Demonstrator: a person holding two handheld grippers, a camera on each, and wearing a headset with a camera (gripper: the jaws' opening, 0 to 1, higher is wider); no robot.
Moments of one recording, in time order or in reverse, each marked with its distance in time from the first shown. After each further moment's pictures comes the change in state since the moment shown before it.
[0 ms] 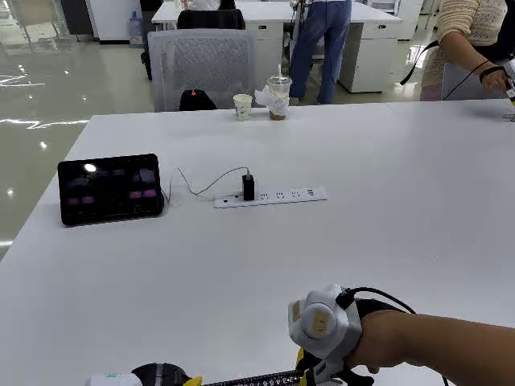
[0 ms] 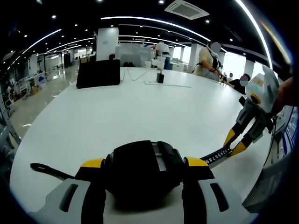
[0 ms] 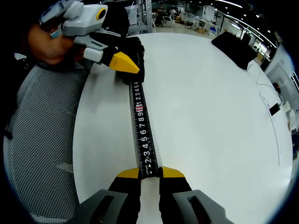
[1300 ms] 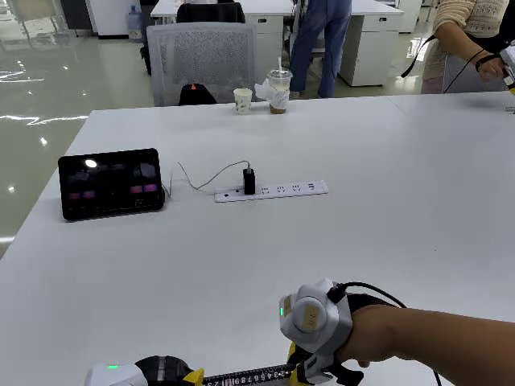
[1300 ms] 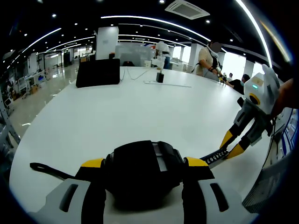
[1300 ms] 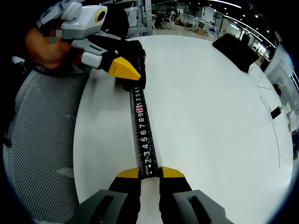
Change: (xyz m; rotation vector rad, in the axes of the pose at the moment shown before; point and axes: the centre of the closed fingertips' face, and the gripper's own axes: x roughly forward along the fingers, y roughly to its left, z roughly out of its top) left arm -0.001 0.000 0.000 -0.005 0.005 -0.006; right arm 0.006 0.004 0.014 -0.002 -0.018 -0.002
